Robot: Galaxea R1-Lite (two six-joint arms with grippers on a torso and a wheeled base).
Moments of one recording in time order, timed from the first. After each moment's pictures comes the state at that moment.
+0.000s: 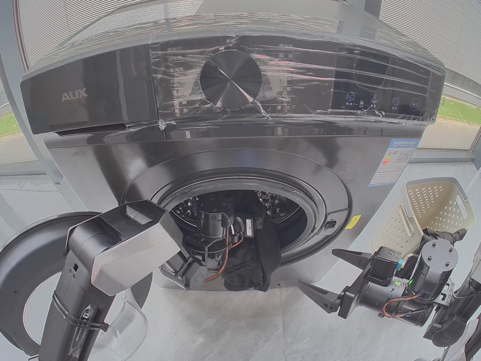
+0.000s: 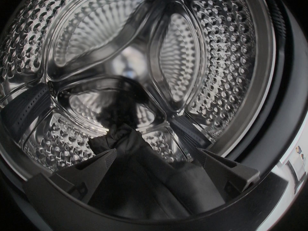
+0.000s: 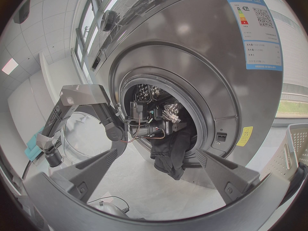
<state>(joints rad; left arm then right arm) -0.58 2.56 -1.29 -1.11 0.18 -0.16 0.72 1.82 -0.09 -1.55 0.02 0.11</state>
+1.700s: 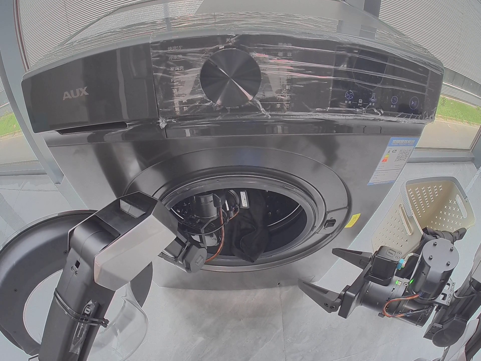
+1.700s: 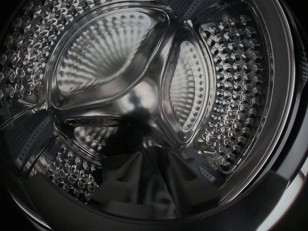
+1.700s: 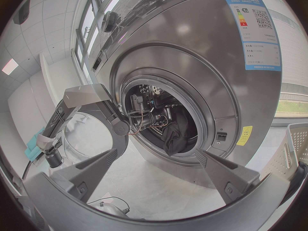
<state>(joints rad) -0.53 2.59 -1.47 -1.19 0.21 -0.12 0.72 1.82 -0.09 -1.55 0.02 0.11</state>
